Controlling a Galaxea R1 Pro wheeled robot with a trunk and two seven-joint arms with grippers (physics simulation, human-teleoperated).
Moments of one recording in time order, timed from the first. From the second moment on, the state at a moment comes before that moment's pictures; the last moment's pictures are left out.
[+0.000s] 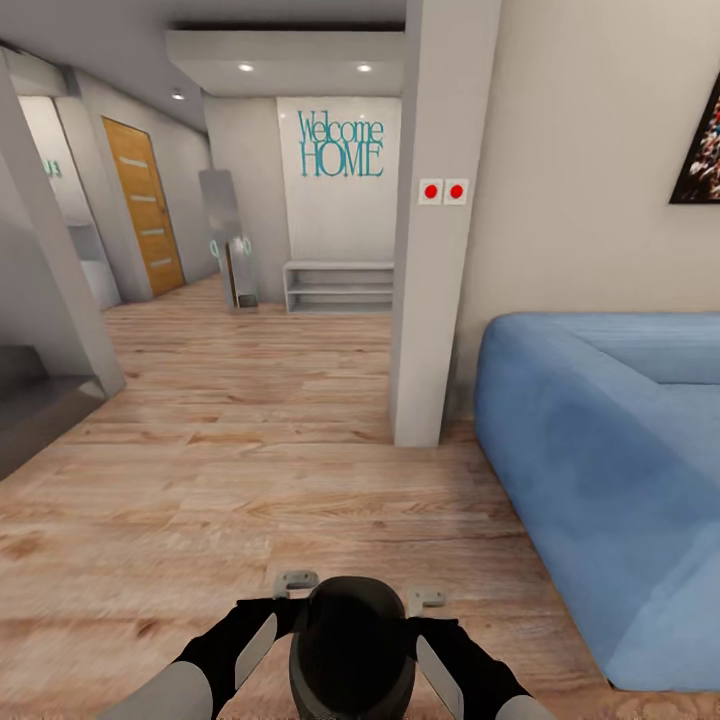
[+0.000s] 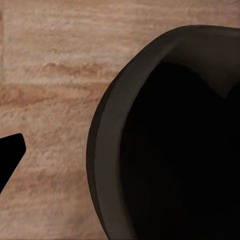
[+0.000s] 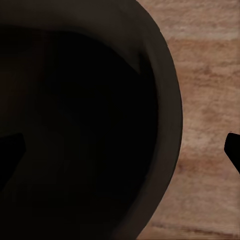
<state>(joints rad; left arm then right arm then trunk) -0.61 -0.09 -0.28 -0.37 0.34 0.31 0.05 -0.52 0.15 0.34 -0.48 -0.35 0.36 -0.12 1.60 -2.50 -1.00</state>
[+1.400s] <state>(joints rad) -0.61 -0.08 -0.28 -0.37 0.33 0.31 0.05 -0.62 0.16 0.33 -0.43 -0.36 0.36 -0.21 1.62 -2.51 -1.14</state>
